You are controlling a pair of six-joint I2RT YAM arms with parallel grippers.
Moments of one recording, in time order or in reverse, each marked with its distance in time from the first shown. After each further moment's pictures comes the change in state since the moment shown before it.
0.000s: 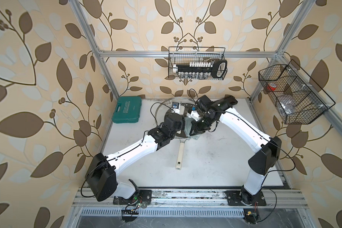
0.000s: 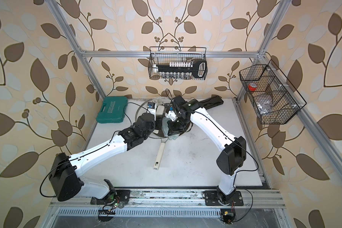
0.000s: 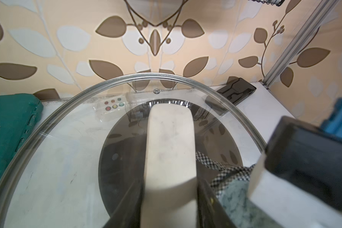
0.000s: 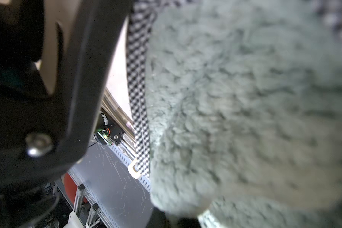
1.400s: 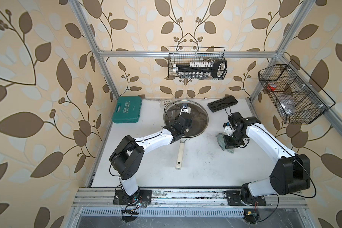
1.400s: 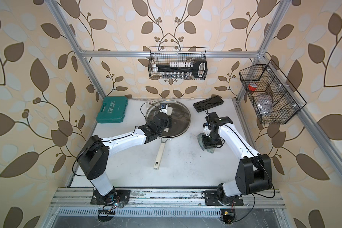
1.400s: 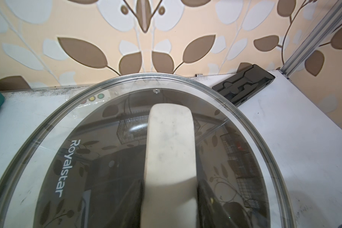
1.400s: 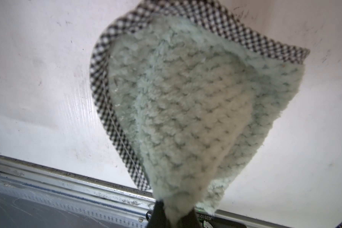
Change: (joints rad) left arm 0.000 0.344 0.111 0.171 -0.012 -0.019; right arm -0.409 -0.333 -0.669 0.092 0.333 -0.157
